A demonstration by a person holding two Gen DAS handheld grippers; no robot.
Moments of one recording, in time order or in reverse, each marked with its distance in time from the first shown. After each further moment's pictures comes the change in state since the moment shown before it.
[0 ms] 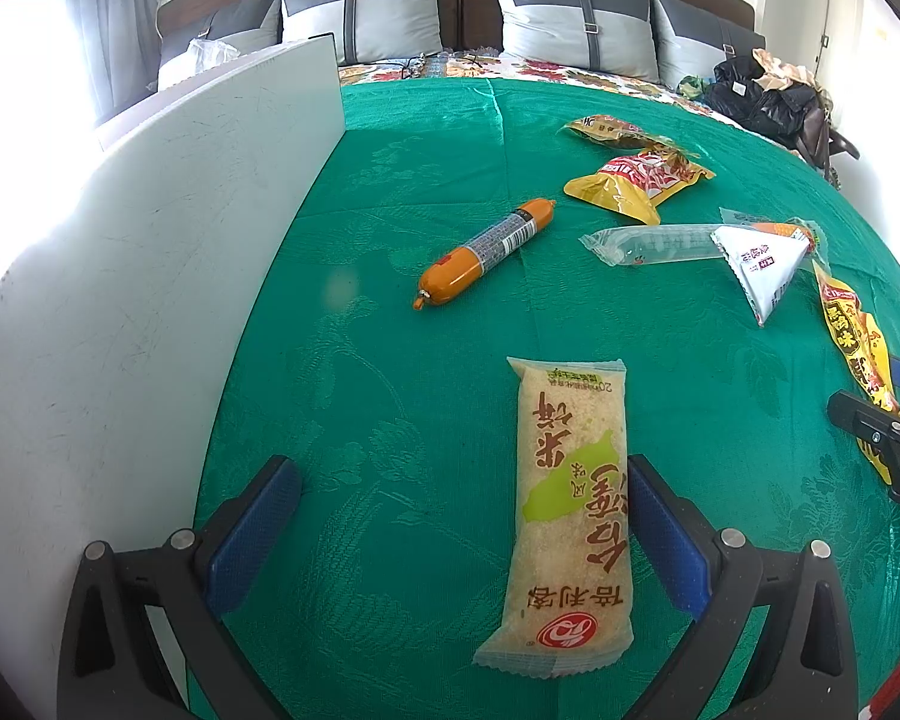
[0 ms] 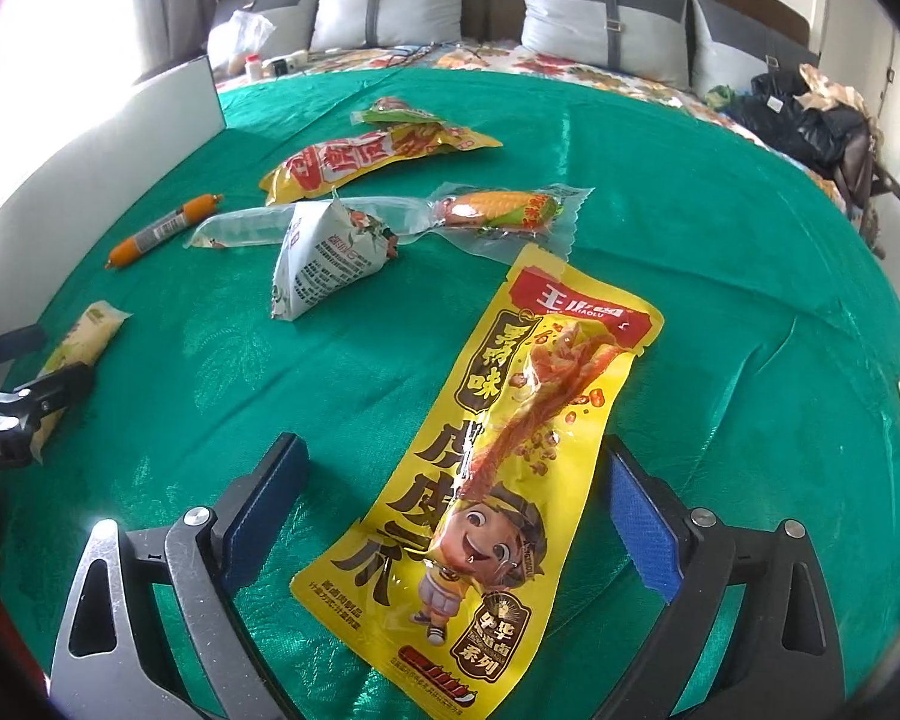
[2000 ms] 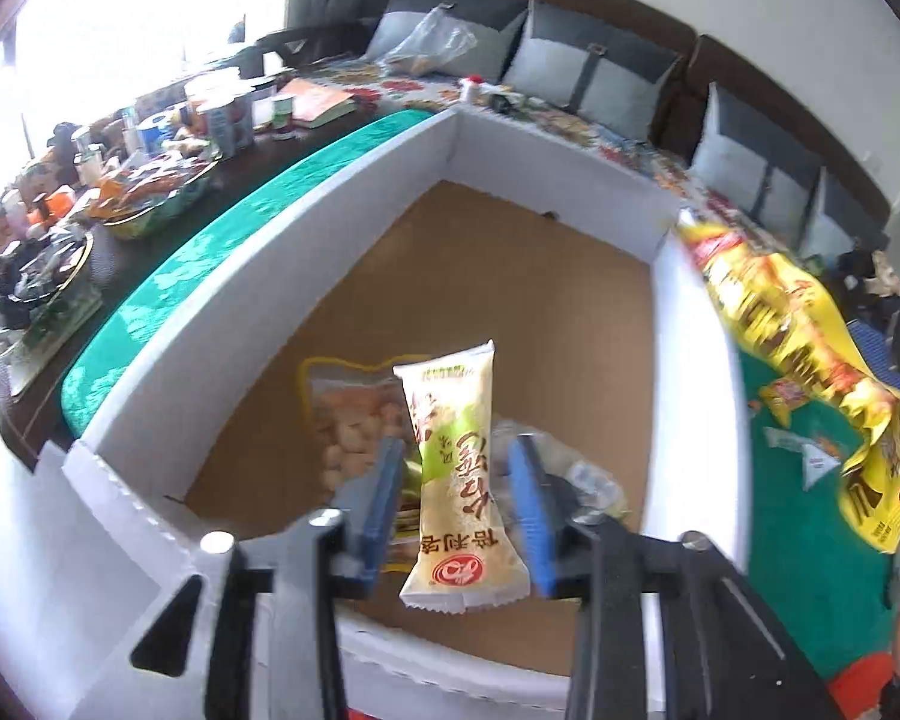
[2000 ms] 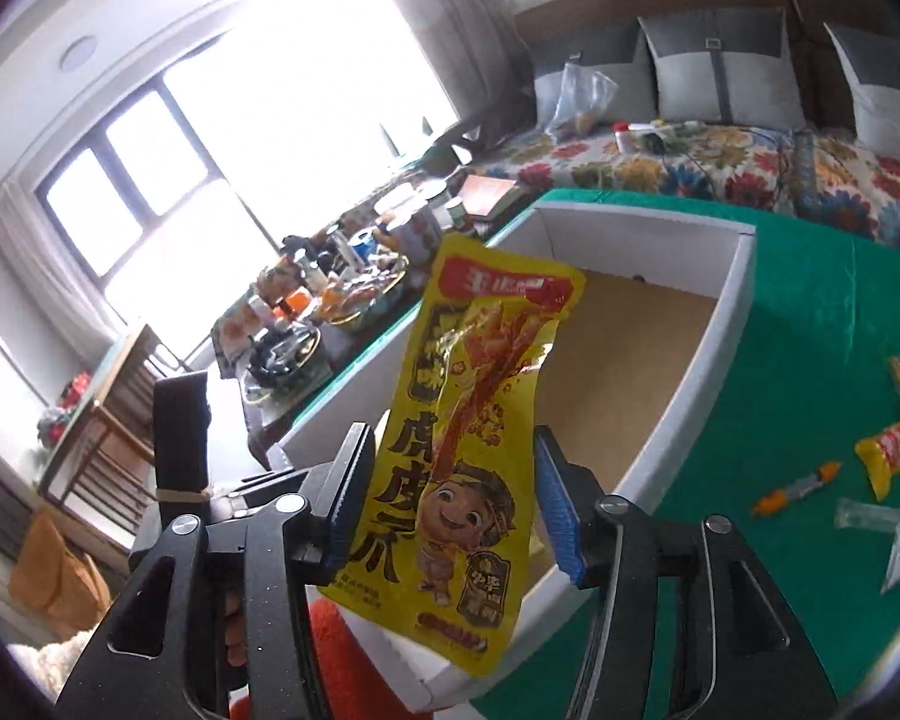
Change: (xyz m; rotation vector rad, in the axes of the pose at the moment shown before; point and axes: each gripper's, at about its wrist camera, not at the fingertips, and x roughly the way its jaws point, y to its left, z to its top) left arm -0.148 0.253 -0.025 -0.443 -0.013 0.123; right arm -0.122 0.326 0.135 -0.183 -0.071 0.690
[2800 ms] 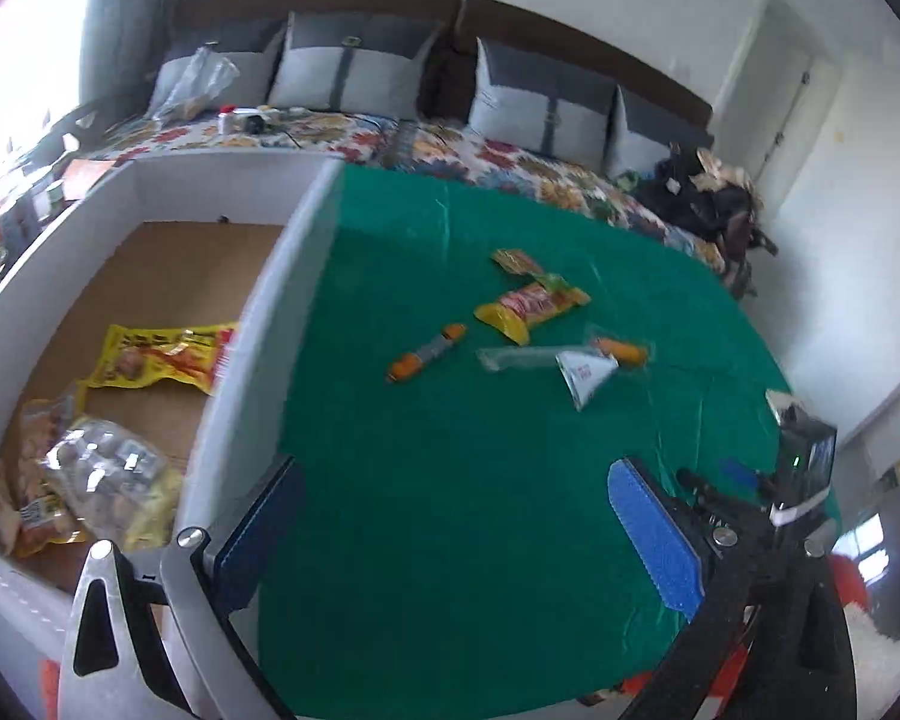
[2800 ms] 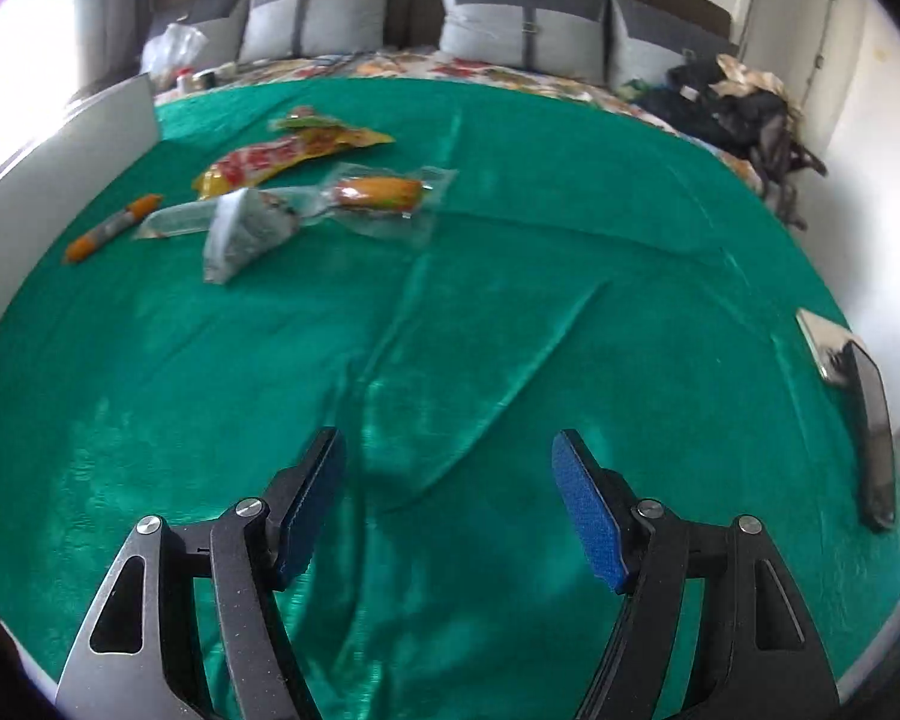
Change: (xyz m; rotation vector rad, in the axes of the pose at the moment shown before) left arm -0.031 -0.243 -0.071 0.346 -0.011 -0.361; right arm -0.172 -0.293 -0.236 0.296 0.037 -0.895
